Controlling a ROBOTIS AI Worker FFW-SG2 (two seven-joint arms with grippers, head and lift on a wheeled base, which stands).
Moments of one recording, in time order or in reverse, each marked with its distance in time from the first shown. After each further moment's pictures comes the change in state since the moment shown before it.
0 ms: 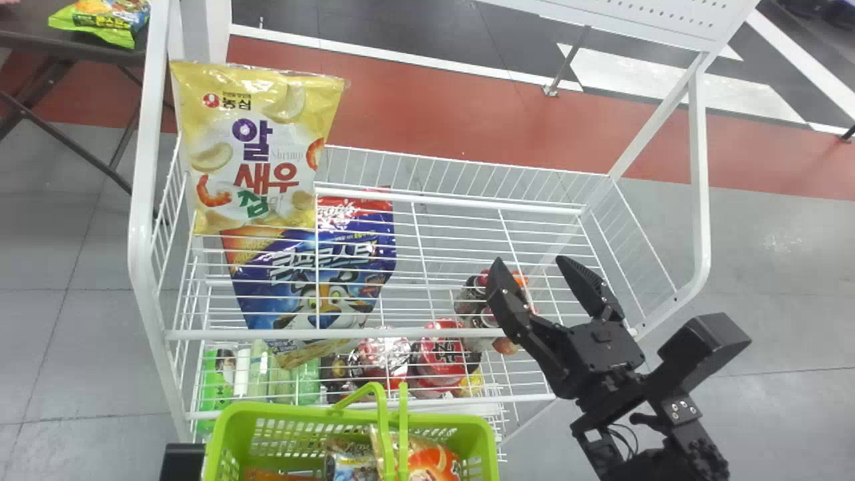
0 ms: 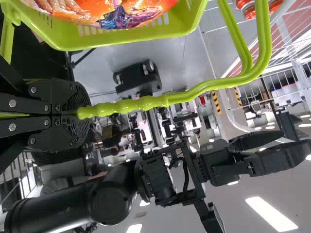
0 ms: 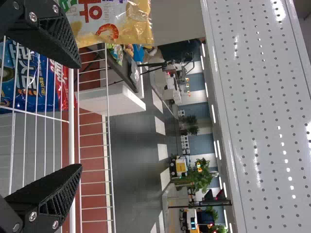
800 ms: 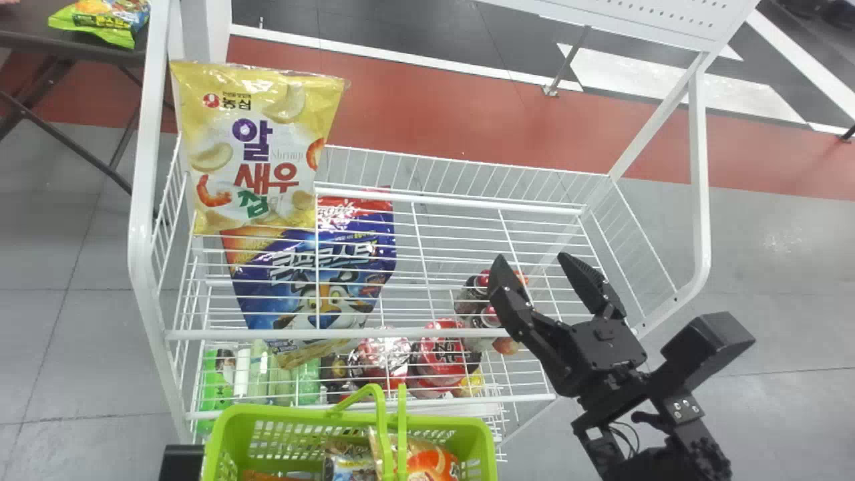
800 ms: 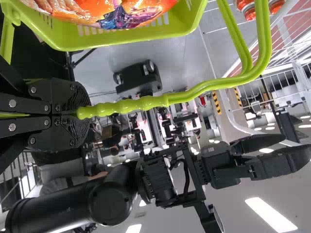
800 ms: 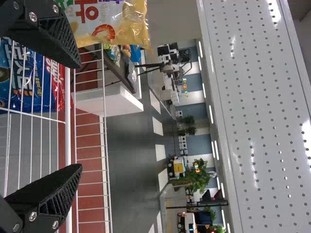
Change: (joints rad) left arm 0.002 0.000 0.002 0.001 0.001 0.003 0.000; right arm -0.001 -0.001 -0.002 -0.001 -0.006 -0.008 0.003
